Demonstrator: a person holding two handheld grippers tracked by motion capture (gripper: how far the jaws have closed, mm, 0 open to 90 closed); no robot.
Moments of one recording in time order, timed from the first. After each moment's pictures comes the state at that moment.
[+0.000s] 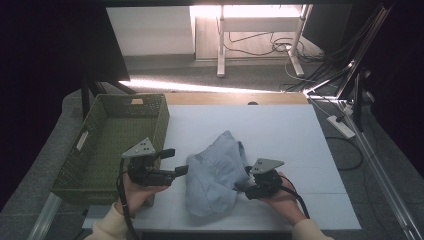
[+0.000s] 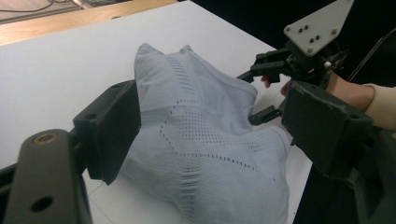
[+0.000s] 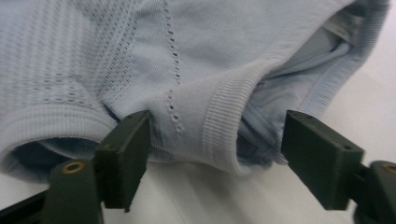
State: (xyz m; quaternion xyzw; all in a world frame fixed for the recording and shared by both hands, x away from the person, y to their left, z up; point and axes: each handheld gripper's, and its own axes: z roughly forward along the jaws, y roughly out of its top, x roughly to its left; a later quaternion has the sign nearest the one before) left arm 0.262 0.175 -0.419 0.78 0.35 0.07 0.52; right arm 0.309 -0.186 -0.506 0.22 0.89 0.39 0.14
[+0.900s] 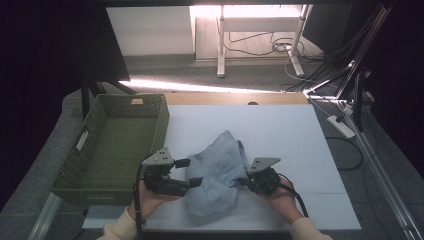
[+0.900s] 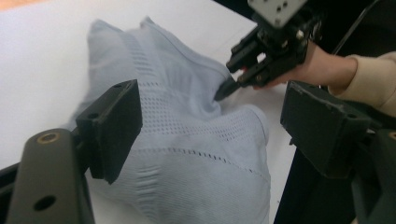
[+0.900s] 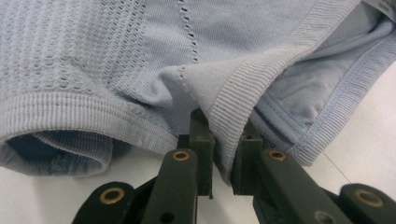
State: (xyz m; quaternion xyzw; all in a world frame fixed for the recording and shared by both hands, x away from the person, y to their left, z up) left arm 0.258 0.137 -0.440 0.81 0.31 0.04 0.50; right arm 0.317 -0.185 -0.508 0.22 0.90 0.37 0.10
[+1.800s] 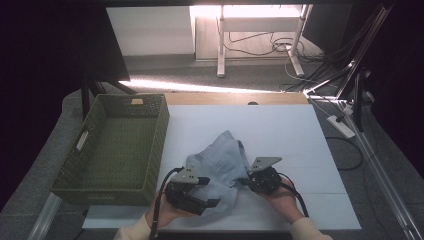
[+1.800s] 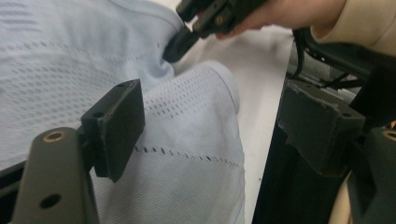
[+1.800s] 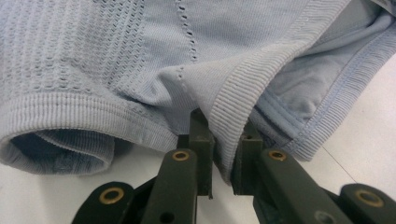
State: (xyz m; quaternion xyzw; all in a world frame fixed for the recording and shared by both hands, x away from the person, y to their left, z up) left arm 0.247 0.091 -0.470 0.86 0.24 0.01 0.45; right arm 0.317 -0.188 -0.508 0.22 0.90 0.37 0.09
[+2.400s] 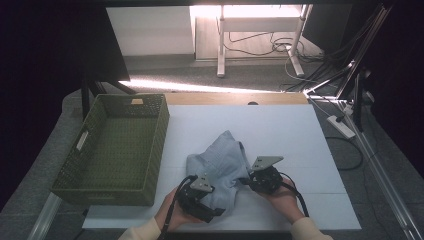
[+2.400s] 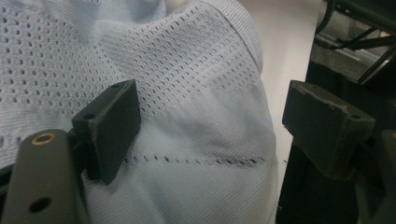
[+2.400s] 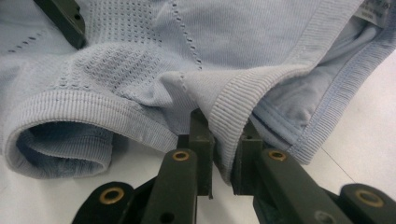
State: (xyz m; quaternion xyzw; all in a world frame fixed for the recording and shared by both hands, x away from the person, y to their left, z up) left arm 0.251 0.062 -0.506 0.90 0.23 0.00 0.37; right arm 0.318 -0.190 -0.506 0.23 0.89 0.38 0.09
